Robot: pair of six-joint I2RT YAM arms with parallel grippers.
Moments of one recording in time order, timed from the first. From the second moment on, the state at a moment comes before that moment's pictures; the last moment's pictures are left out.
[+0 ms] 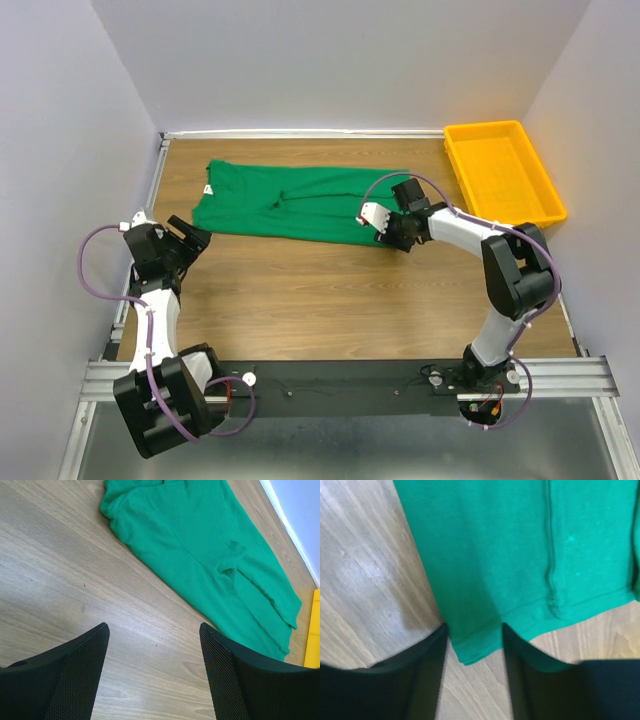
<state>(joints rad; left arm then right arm) 0.38 0.97 0.51 -0.10 0.33 -0.61 0.41 1.77 1.07 -0.39 -0.13 -0.90</state>
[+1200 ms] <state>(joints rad) 0.38 0.97 0.47 -0.05 0.40 -0.63 0.53 2.06 1.74 -0.66 -0.53 -0.56</state>
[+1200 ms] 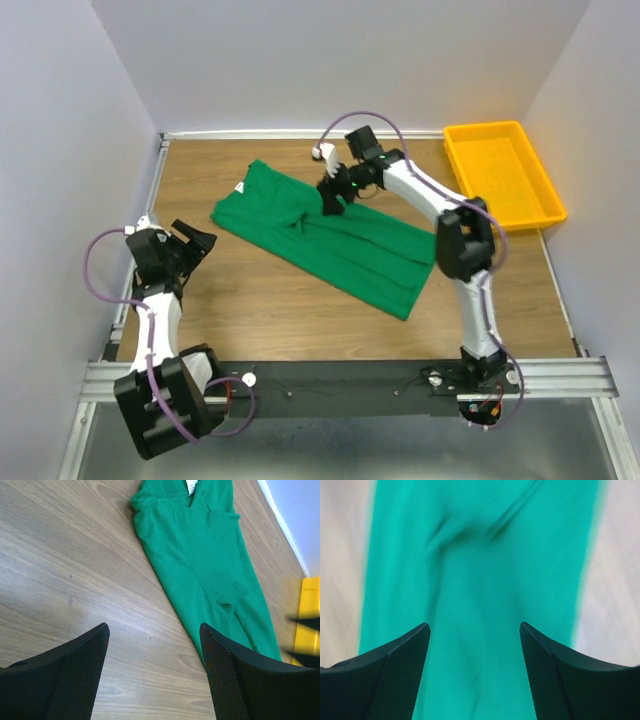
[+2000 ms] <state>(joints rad) 0.38 0.95 0.42 -0.03 0.49 -0.68 0.42 2.61 2.28 -0.48 -0.58 0.07</state>
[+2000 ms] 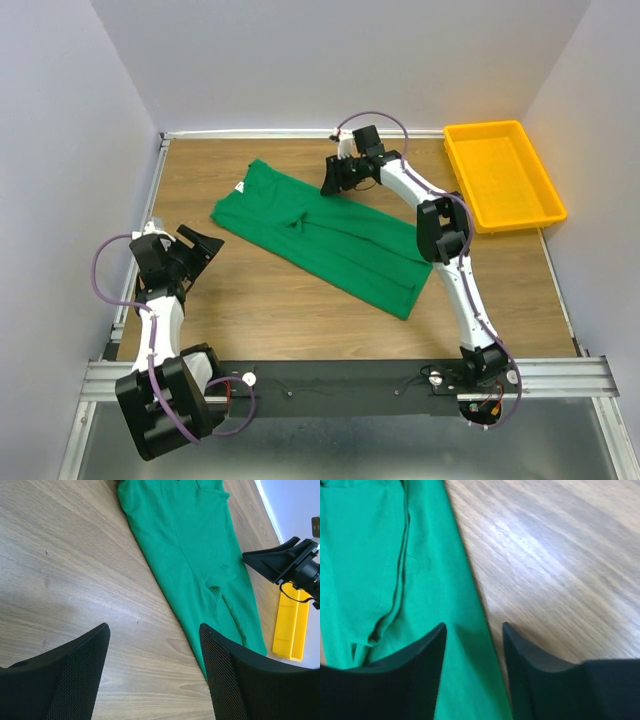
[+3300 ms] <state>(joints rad) -0.17 1.73 0.91 0.18 0.35 -0.90 0.16 2.17 1.68 -0.45 -0.43 -0.09</state>
